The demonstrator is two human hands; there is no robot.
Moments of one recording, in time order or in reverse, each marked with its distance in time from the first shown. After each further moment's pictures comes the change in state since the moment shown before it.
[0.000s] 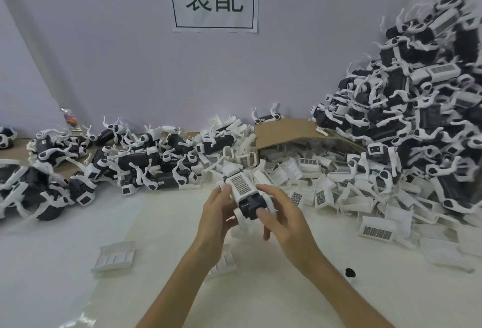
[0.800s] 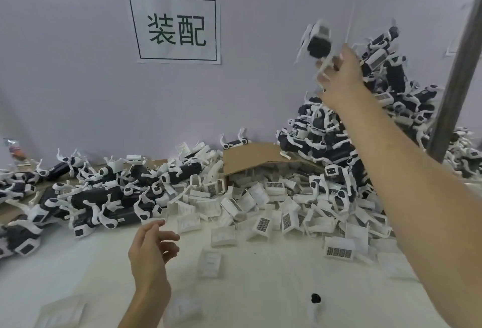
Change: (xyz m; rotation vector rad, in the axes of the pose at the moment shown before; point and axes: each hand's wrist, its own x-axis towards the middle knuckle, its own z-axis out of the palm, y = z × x) left_hand 0.004 0.005 -0.020 -0.089 0.515 0.177; right_hand 0.171 -0.203 -0.166 0.359 0.570 0.012
